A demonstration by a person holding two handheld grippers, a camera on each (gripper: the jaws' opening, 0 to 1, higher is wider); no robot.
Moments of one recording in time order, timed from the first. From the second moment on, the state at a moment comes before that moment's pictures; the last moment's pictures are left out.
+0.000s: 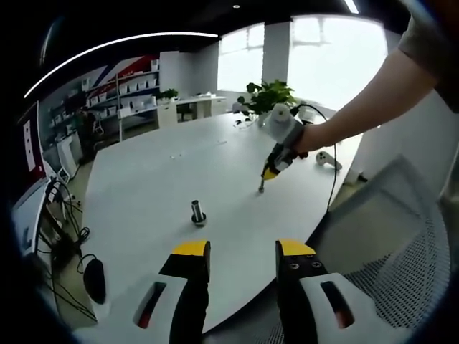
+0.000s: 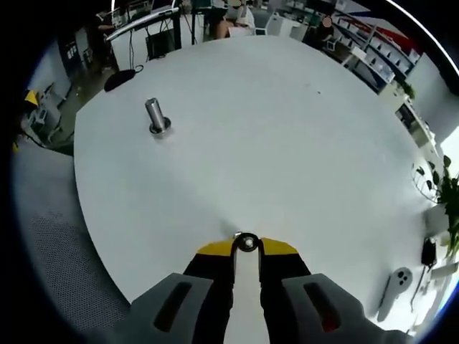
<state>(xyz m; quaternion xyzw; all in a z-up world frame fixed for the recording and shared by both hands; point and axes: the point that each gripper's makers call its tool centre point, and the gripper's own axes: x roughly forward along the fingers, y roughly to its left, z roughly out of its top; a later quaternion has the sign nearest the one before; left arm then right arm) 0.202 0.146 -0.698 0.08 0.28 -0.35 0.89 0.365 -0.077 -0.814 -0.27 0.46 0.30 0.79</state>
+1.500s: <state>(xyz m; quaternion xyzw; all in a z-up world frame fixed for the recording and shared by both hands) 0.203 0.150 -0.705 0.09 0.29 -0.34 0.89 0.367 -0.083 -0.861 -0.27 0.50 0.31 0.76</state>
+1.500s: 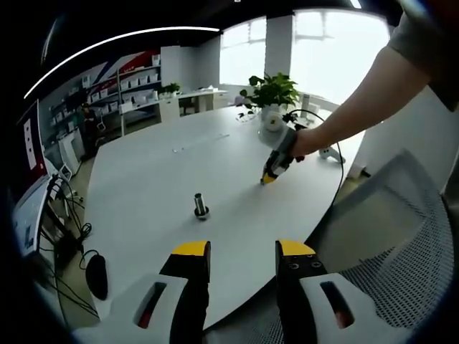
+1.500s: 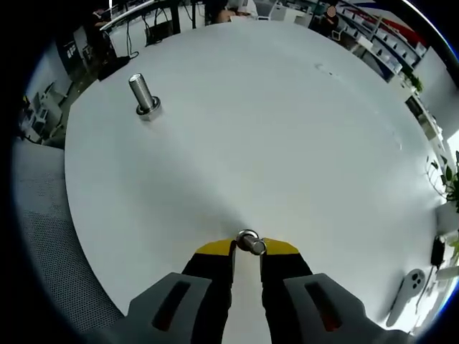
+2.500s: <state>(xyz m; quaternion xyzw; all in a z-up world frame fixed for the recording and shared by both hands) 0.202 0.148 -0.707 0.09 0.29 -0.35 0.88 0.321 -0.112 -0.790 -0.17 0.41 0.28 0.85</state>
